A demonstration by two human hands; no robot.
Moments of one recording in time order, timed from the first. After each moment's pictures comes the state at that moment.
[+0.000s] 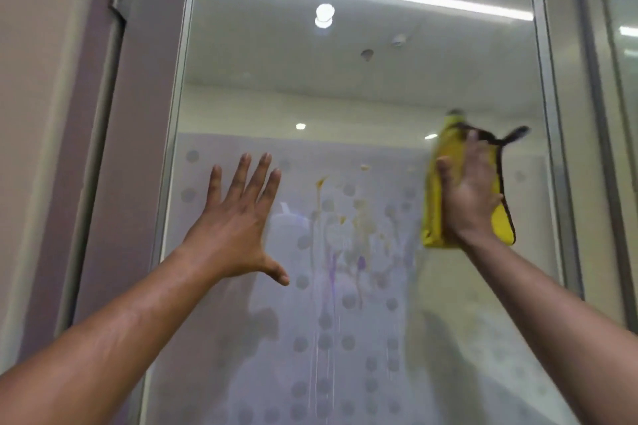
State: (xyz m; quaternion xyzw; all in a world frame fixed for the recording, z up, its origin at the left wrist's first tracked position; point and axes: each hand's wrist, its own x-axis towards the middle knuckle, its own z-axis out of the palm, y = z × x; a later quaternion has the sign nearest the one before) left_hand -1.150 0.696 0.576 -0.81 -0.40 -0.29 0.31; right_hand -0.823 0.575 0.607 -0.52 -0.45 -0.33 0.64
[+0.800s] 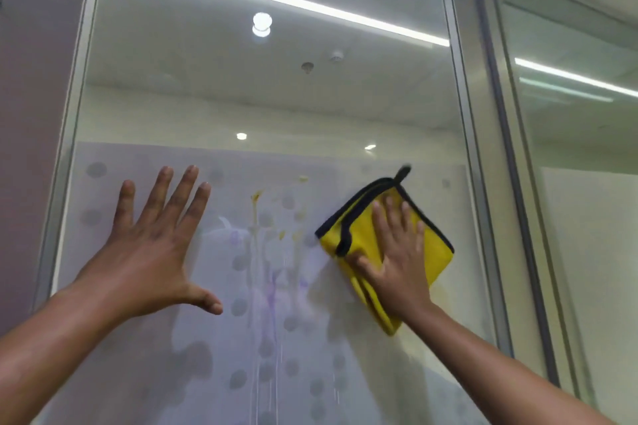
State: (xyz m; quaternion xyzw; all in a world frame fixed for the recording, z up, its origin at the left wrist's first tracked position) left_hand -1.150 0.737 0.567 -0.78 -0.33 -0.36 0.38; right_hand -0.776 0.604 0.517 -0.59 -0.50 -0.47 0.43
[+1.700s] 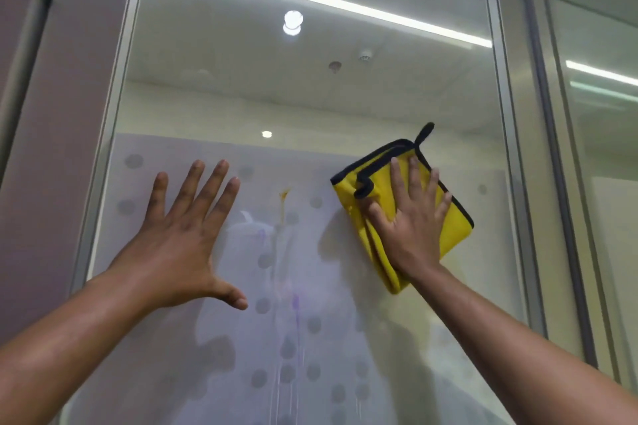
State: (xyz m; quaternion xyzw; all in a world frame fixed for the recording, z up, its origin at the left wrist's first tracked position) left_hand -1.153 0.723 0.570 -0.81 -0.34 -0.36 0.32; right_hand -0.811 0.615 0.591 -0.63 -0.44 -0.45 0.46
